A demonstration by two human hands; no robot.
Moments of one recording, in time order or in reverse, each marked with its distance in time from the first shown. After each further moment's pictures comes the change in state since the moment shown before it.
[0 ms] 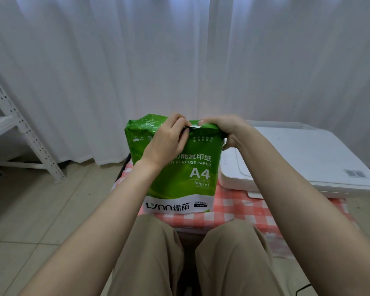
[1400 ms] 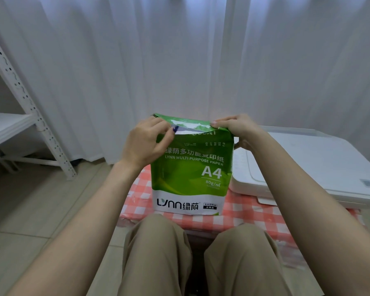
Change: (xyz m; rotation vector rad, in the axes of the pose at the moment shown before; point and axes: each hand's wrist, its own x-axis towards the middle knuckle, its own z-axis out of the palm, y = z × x) left_hand -0.020 -0.040 -0.052 0.049 0.024 -0.077; right_hand 0.006 -0.002 -0.001 -0.082 0.041 -0.187
